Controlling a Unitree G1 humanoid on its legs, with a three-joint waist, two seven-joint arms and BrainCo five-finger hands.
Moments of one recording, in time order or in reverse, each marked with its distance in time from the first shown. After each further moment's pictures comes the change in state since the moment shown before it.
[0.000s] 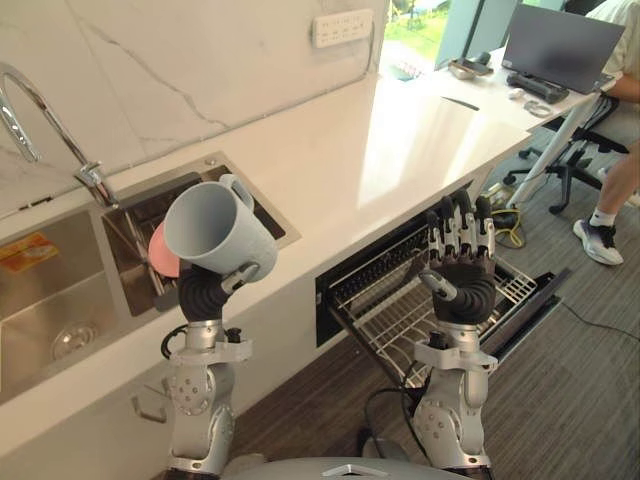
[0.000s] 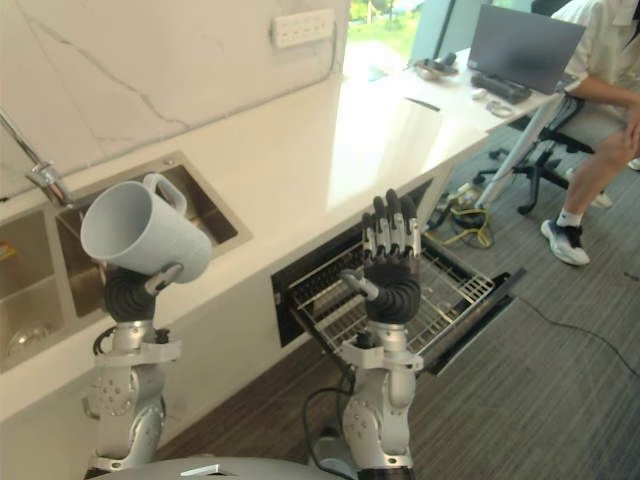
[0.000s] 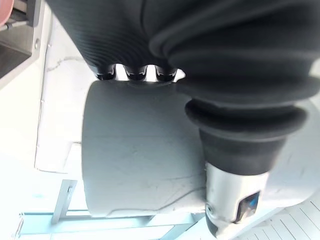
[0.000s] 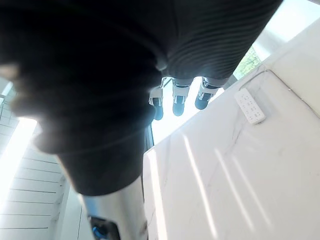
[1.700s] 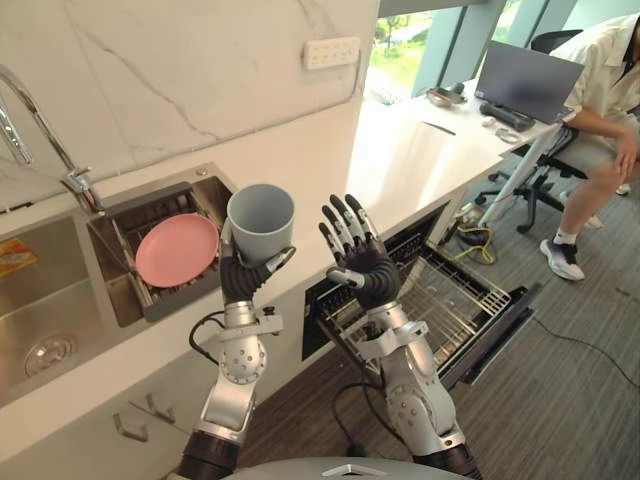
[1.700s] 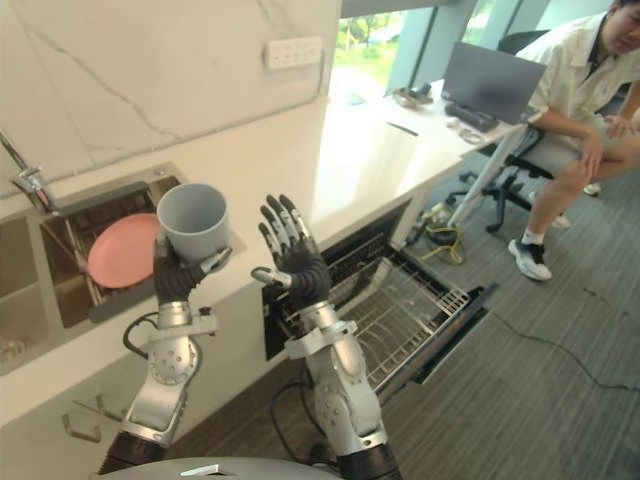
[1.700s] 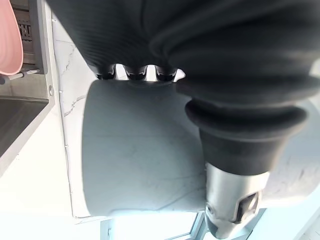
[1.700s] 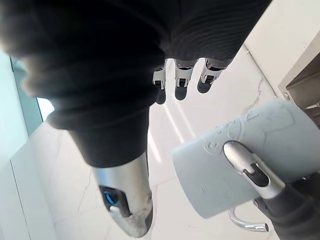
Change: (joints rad) left arm -0.148 -0.020 -0.079 0.193 0.476 0.193 0.492; right arm -0.115 -0.014 0.224 -0.015 -0.060 0.385 -0.061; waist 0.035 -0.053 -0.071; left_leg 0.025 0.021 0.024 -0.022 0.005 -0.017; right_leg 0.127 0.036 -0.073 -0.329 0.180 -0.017
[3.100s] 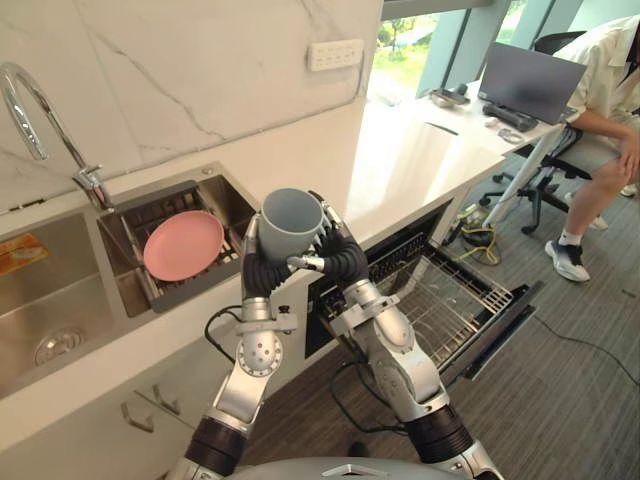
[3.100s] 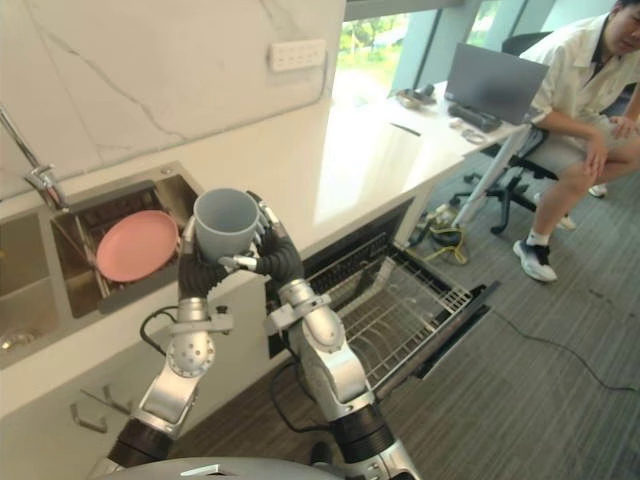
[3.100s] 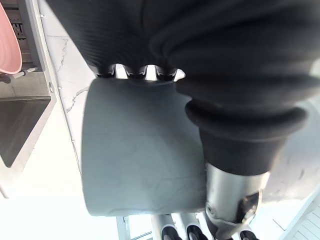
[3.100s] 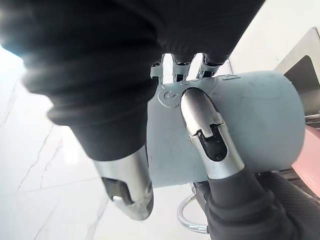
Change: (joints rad) left arm -0.070 0.027 -0.083 0.073 0.077 0.079 0.044; right arm -0.186 -0.035 0.045 0.111 -0.179 0.110 -0.190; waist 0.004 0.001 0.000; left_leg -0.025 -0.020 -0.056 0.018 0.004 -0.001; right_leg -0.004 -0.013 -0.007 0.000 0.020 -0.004
